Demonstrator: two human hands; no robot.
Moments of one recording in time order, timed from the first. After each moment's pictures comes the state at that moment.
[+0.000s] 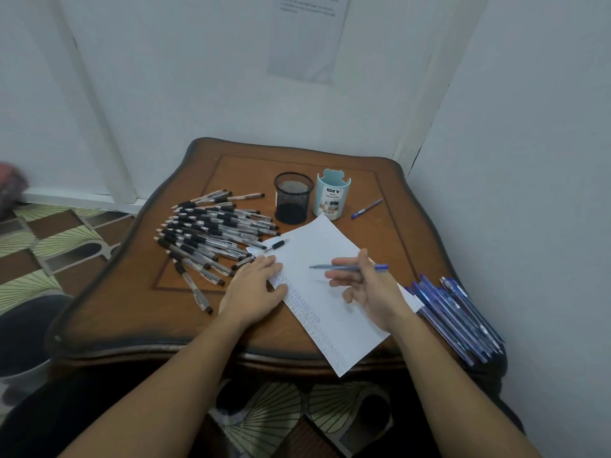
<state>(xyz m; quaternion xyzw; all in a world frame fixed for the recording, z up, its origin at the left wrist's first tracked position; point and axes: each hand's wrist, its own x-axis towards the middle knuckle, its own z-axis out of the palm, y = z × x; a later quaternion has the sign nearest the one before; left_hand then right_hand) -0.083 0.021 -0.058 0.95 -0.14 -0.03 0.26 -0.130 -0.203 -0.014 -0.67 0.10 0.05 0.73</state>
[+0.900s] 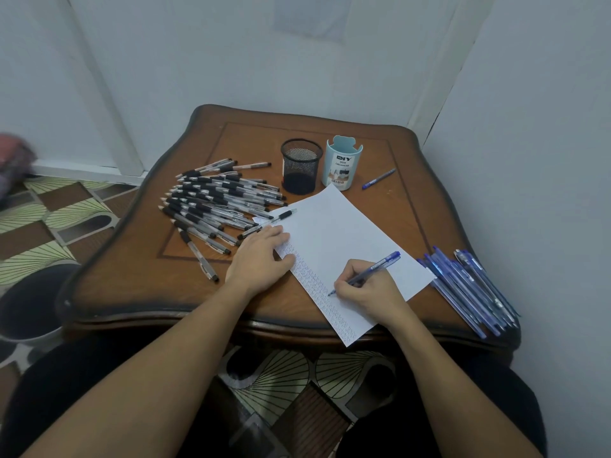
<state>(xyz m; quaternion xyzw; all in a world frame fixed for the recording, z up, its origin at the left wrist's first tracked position) -0.084 0.018 -0.058 0.96 -0.13 -0.01 0.26 -0.157 -0.197 -0.052 -0.83 -0.03 0.02 0.55</state>
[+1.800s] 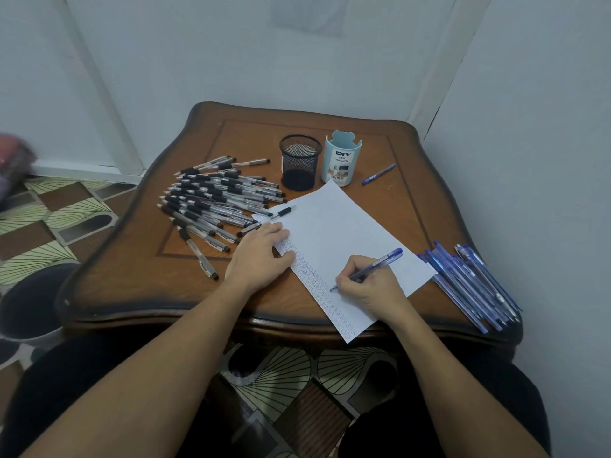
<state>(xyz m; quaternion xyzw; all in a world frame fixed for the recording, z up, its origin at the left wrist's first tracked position) -0.086 0.017 -0.054 0.96 -0.13 -0.02 0.27 -0.159 -0.195 -0.050 -0.84 -0.03 -0.01 0.55</state>
